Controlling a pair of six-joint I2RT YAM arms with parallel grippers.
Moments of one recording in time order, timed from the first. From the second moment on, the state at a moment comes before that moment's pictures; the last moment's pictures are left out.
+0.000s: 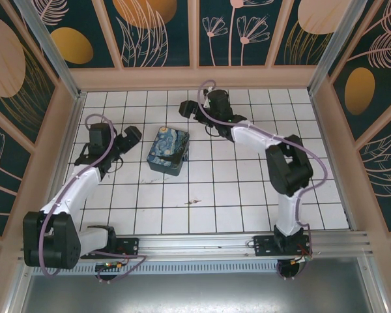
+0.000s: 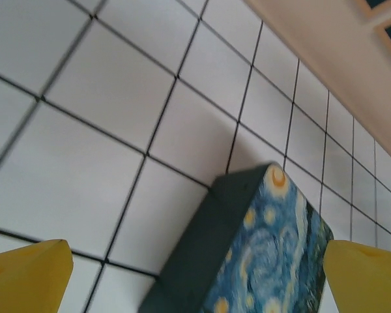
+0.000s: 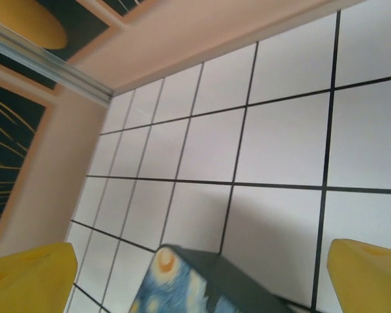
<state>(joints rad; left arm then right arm) -0.10 1.21 0.74 -0.20 0.17 -0.77 0.55 1.99 1.47 0.05 -0.23 0.69</state>
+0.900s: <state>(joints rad) -0.35 1.37 0.68 -0.04 0.20 -1.02 0.56 2.23 1.56 0.06 -0.49 0.76</state>
